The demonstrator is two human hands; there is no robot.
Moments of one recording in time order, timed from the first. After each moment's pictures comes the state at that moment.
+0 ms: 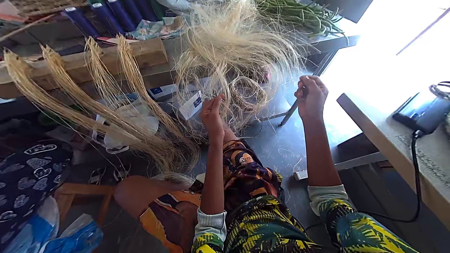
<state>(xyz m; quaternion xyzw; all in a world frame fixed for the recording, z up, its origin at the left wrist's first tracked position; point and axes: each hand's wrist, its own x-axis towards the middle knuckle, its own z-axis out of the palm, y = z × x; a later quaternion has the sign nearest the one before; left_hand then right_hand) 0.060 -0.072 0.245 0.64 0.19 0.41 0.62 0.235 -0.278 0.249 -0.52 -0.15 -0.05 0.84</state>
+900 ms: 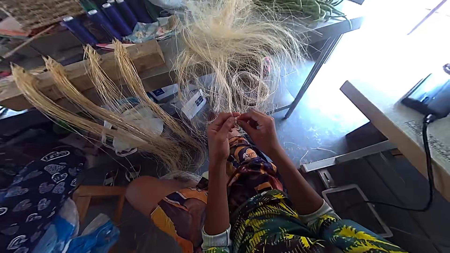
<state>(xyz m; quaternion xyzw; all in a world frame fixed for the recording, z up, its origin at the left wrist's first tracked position) 0.010 -0.094 0.238 0.59 0.02 0.31 0.75 0.087 -0.215 0.229 -0.67 -0.40 -0.08 0.63</state>
